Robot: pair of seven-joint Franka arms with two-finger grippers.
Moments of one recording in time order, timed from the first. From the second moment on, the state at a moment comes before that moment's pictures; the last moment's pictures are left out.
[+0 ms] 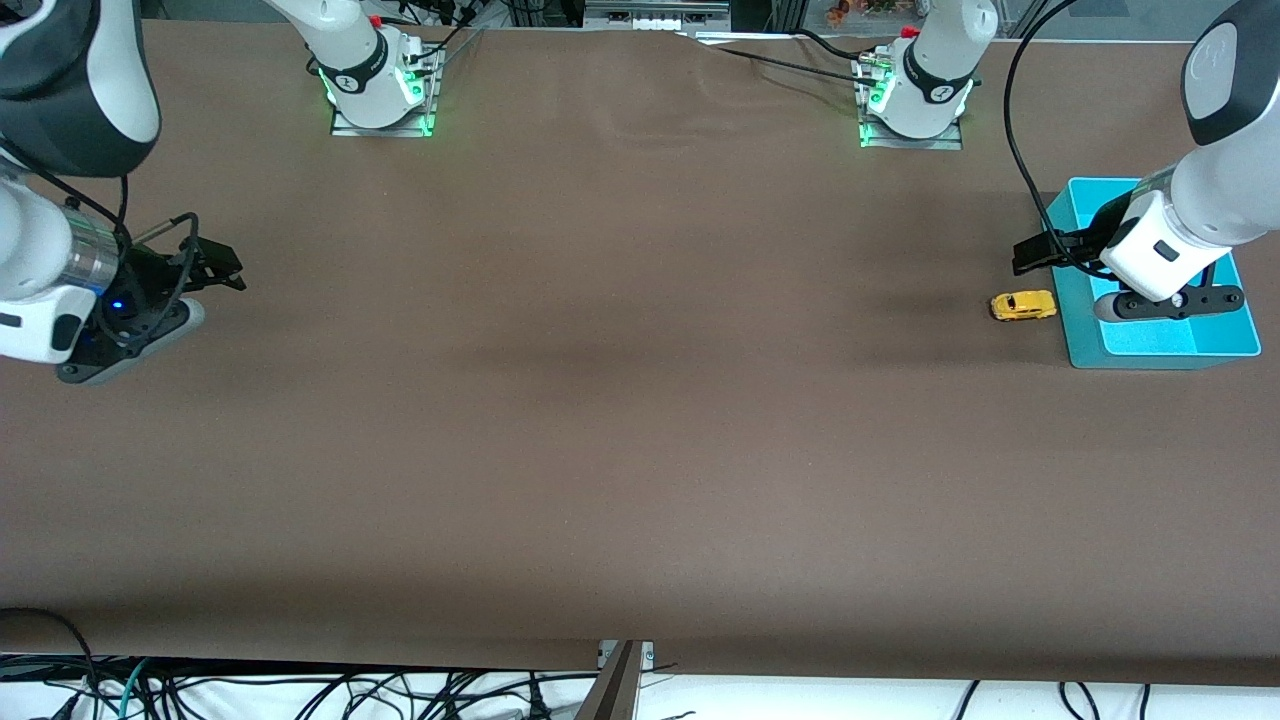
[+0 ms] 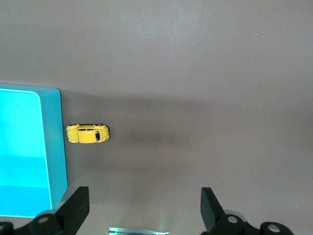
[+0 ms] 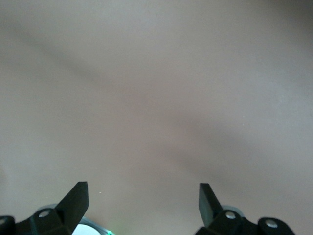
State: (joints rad) left arm 0.01 0.04 -0.04 -1.78 -0.03 1.61 -0.13; right arm 0.11 0.27 -0.04 -1.39 -0.01 1.47 -0.47
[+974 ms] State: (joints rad) left arm 0.08 0.05 -0.04 -2.07 -0.03 1.90 0.24; right arm 0.09 0.25 -0.06 -1.30 -0.10 1.45 -0.44
